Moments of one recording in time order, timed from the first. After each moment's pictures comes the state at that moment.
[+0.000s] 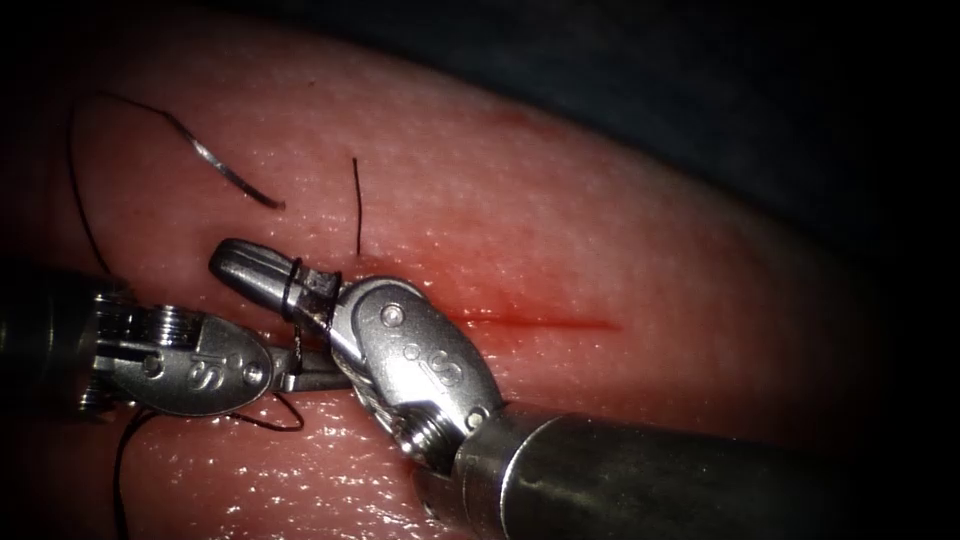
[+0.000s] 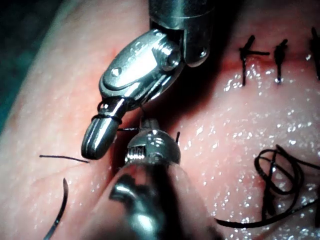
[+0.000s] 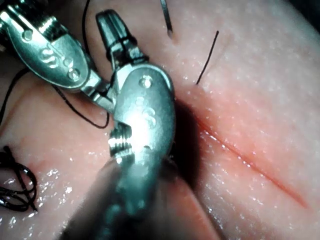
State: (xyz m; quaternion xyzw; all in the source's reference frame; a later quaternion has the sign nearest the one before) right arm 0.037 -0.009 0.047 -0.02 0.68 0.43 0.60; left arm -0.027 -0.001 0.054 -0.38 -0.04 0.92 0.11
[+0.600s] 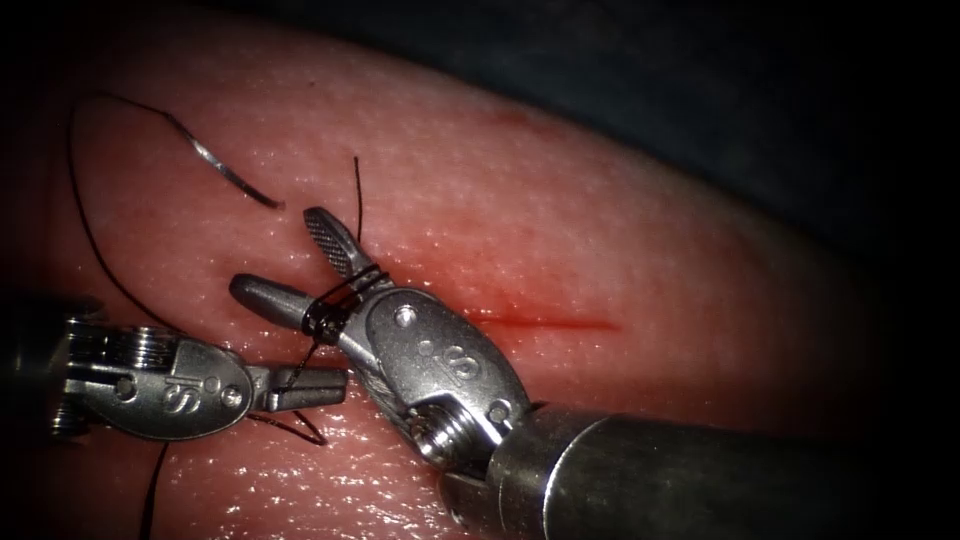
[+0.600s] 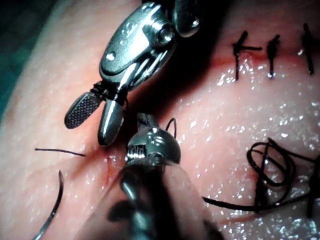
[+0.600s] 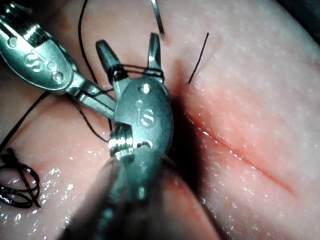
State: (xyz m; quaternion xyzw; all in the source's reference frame) right arm 0.036 -0.010 0.047 0.00 0.52 0.55 0.66; left arm -0.026 -0.001 0.053 -0.39 -0.02 0.91 0.12
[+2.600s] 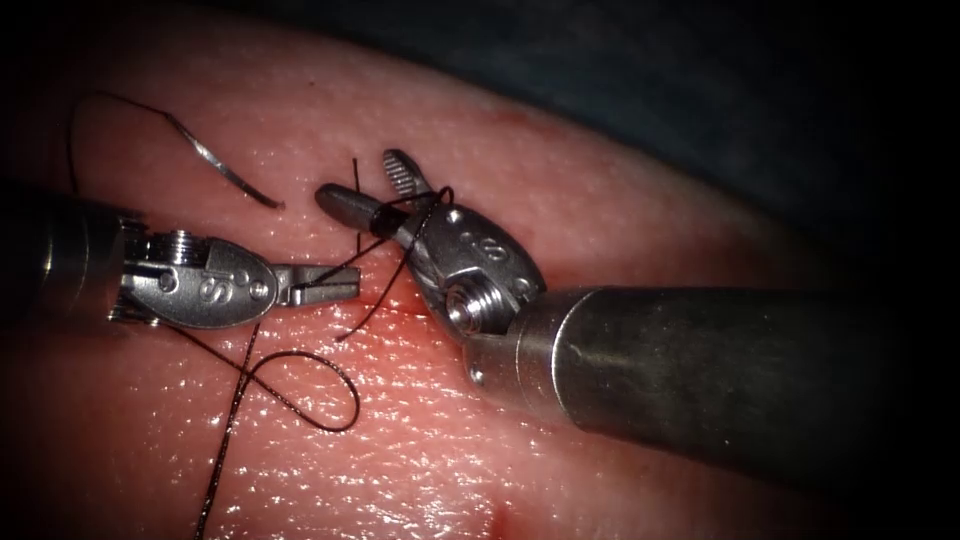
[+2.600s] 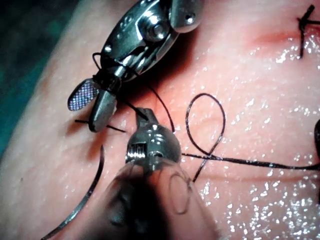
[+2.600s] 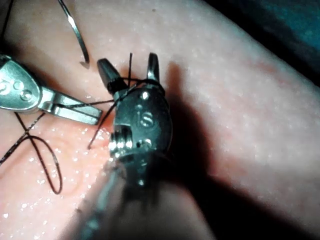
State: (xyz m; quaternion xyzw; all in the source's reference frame) right arm 0.034 -0.005 0.058 0.02 0.44 0.62 0.65; left arm -0.025 0.004 0.061 -0.39 0.02 0.91 0.17
